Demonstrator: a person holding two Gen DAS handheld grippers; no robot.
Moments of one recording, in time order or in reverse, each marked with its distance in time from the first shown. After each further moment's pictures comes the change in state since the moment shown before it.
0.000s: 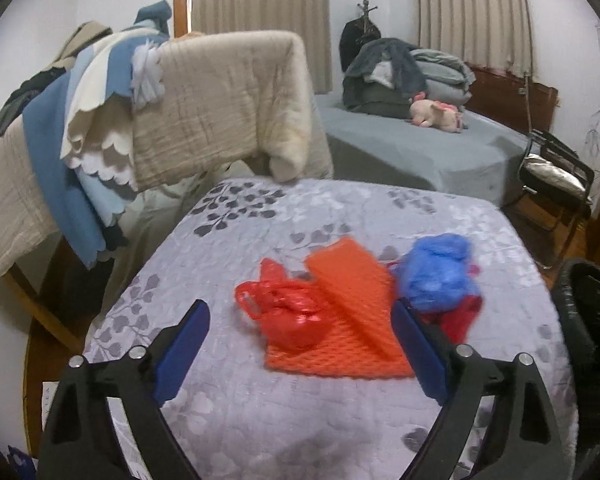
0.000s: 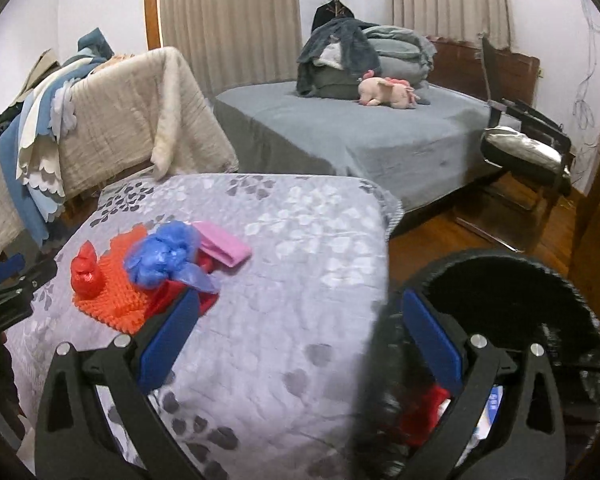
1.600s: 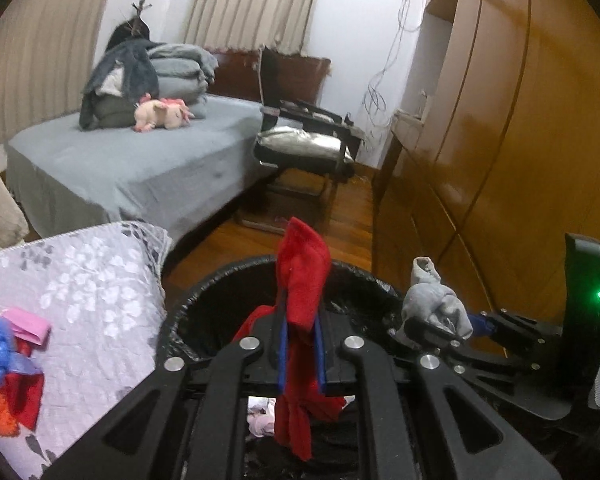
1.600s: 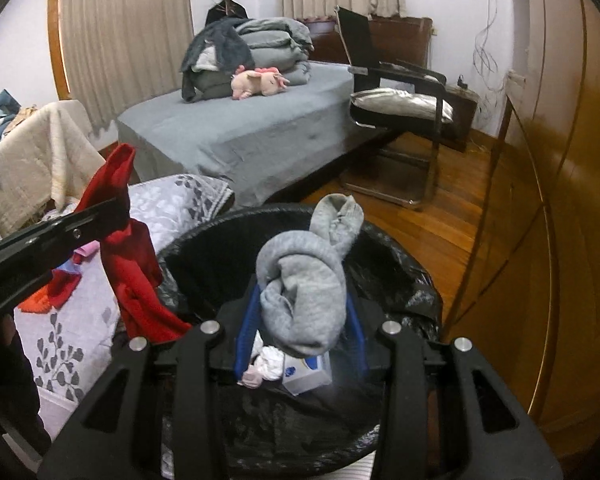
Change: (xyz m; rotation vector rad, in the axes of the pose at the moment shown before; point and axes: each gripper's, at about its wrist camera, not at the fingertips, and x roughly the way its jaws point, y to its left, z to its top) left arm -0.087 -0.343 0.009 0.304 0.020 -0.802; right arm -0.125 -0.221 -0.062 0.217 0.039 -0.274
